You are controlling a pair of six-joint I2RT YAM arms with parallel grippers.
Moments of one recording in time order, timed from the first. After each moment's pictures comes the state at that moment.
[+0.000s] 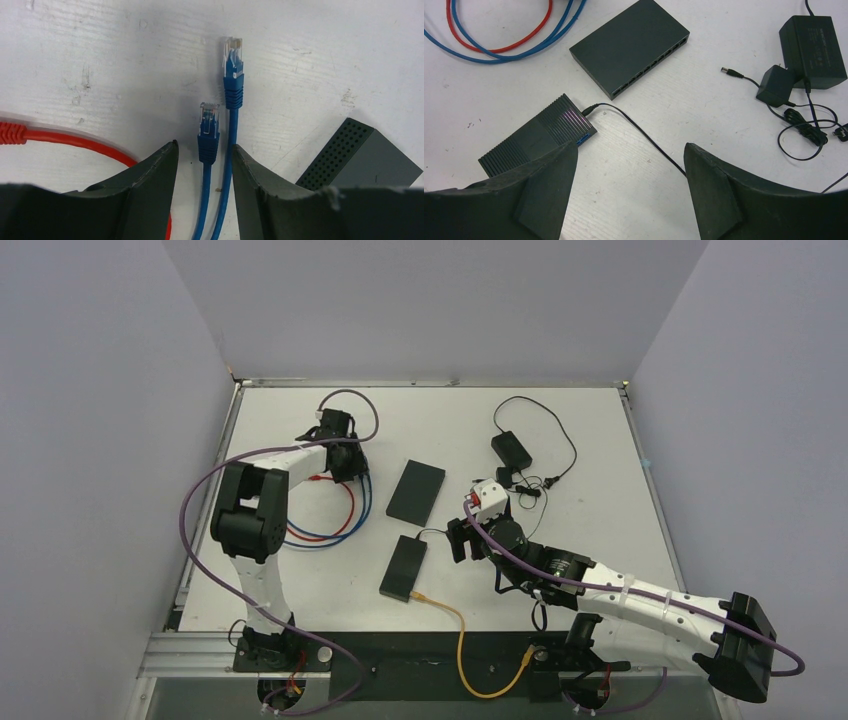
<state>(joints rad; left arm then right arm) -0.26 1.95 1.27 -0.32 -0.02 -0.58 1.05 0.96 0.60 -0.09 0.47 0.24</state>
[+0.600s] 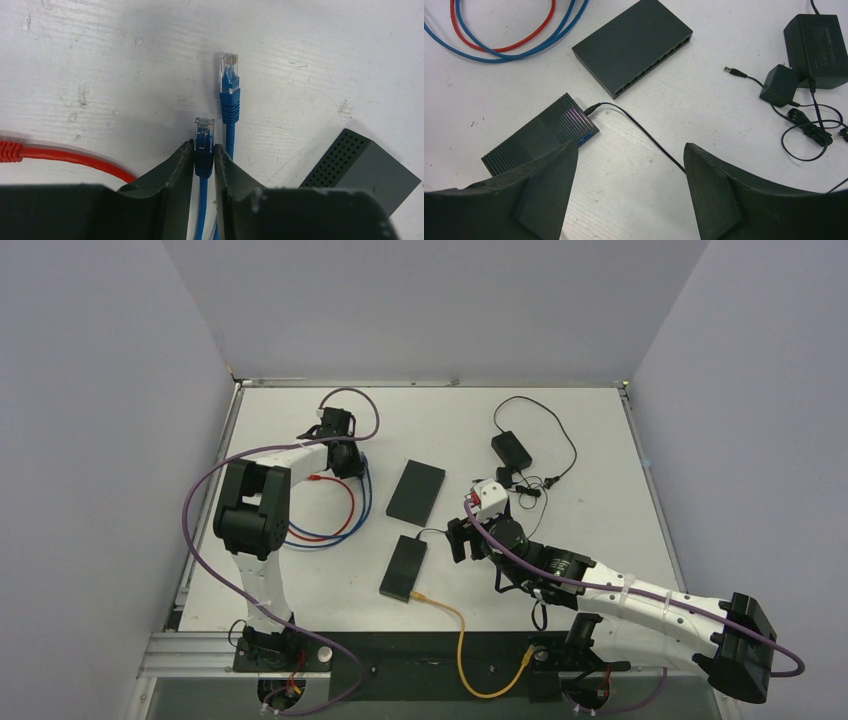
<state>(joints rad) -0.25 1.98 1.31 -0.31 -0.02 -0.58 1.04 0.96 0.60 -0.09 0.45 0.25</state>
